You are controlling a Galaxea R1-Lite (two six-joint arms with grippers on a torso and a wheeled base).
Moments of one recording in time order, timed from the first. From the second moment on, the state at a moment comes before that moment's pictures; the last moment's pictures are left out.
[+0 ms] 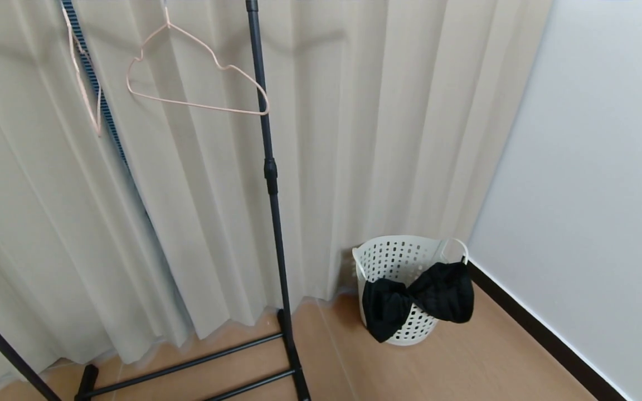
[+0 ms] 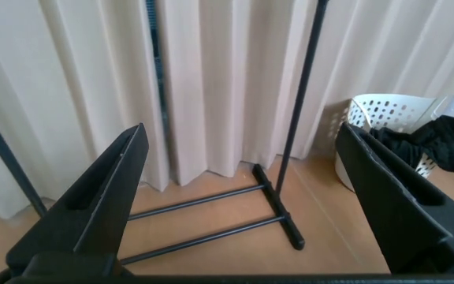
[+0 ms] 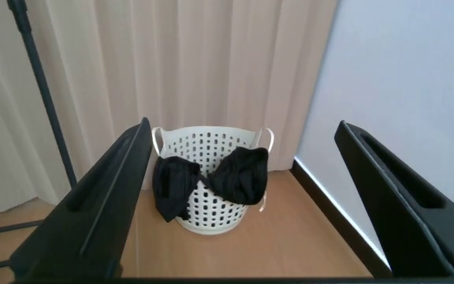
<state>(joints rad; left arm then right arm) 0.00 0.00 0.00 0.01 0.05 -0.01 0.00 0.00 0.00 -0.12 0.01 -0.01</state>
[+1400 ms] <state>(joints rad) 0.00 0.00 0.00 0.01 0.05 -0.01 0.00 0.00 0.00 -0.12 0.01 -0.01</state>
